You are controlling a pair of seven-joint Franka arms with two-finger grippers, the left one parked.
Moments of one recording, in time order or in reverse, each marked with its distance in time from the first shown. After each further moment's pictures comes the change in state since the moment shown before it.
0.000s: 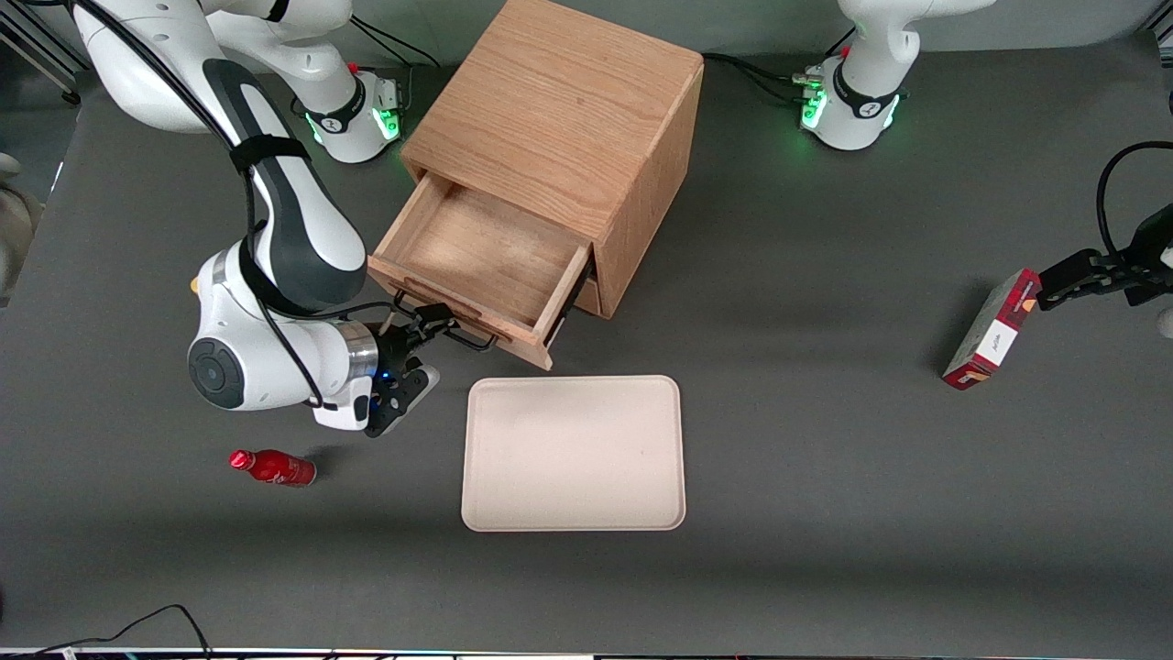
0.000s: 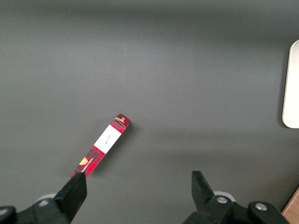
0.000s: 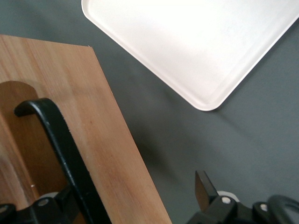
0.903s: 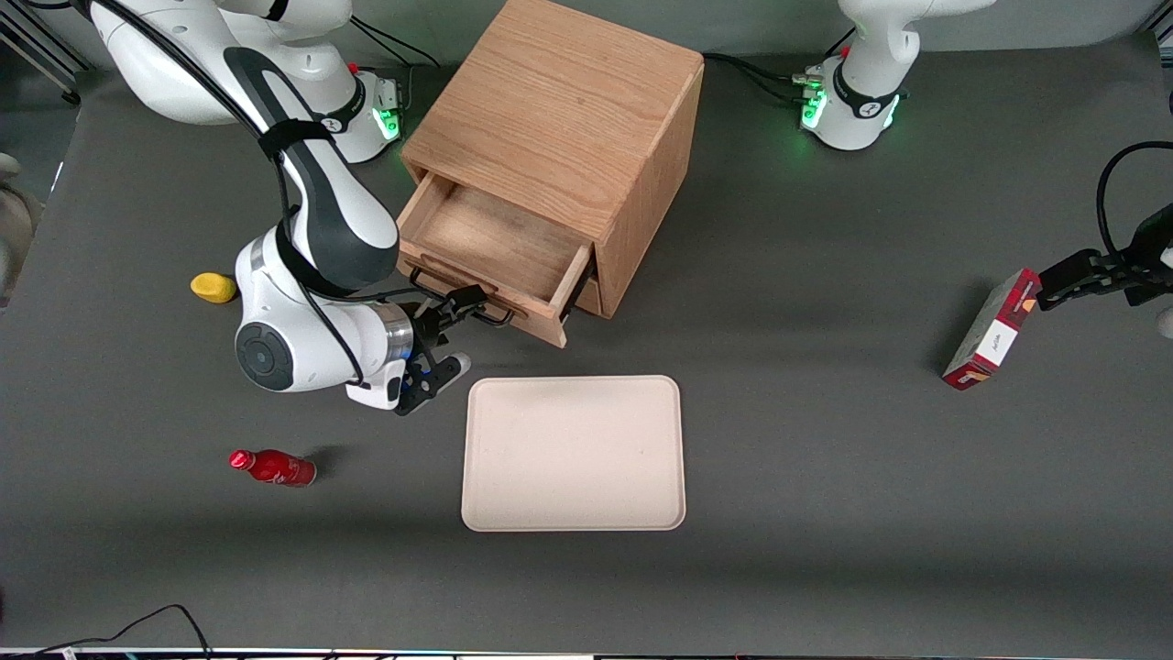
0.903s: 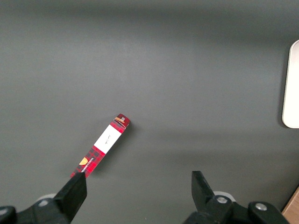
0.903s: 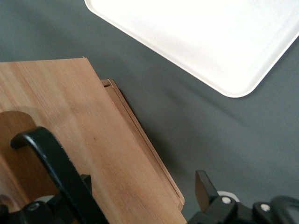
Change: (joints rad) arm 0.000 -0.012 0.071 -0.040 0.000 0.014 0.154
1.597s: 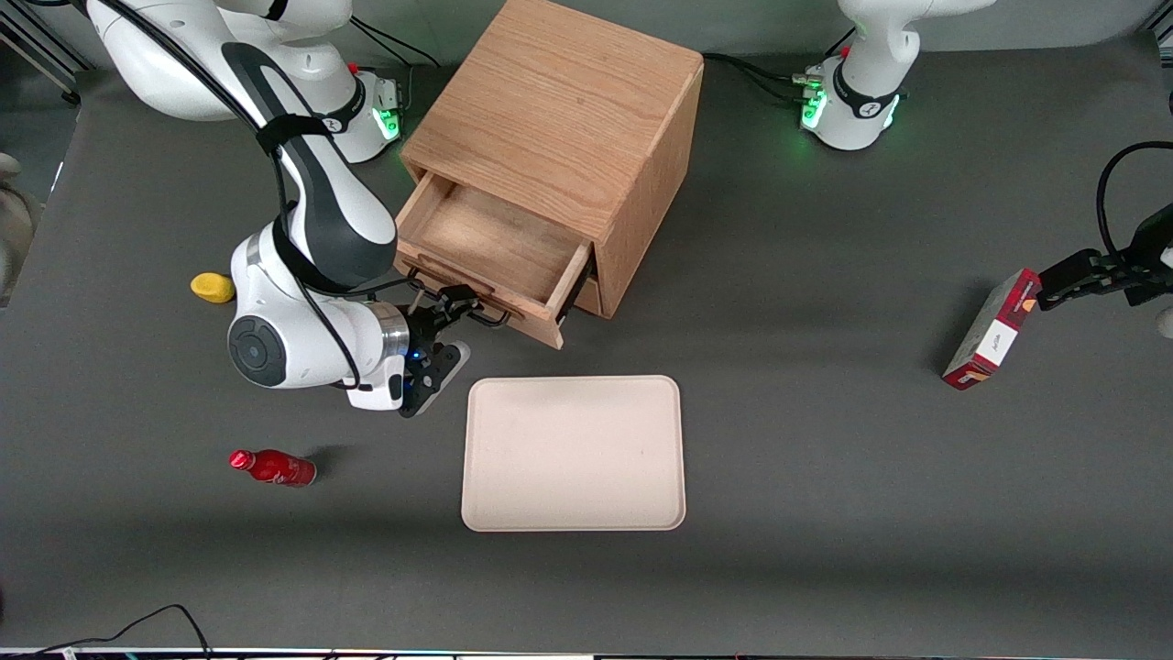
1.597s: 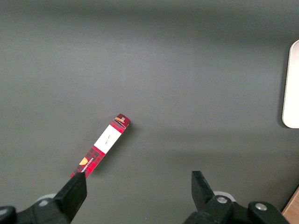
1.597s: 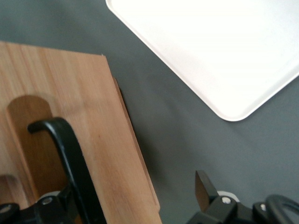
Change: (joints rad) arm -0.004 -0.008 0.001 0.001 -0.024 0.027 -0.227
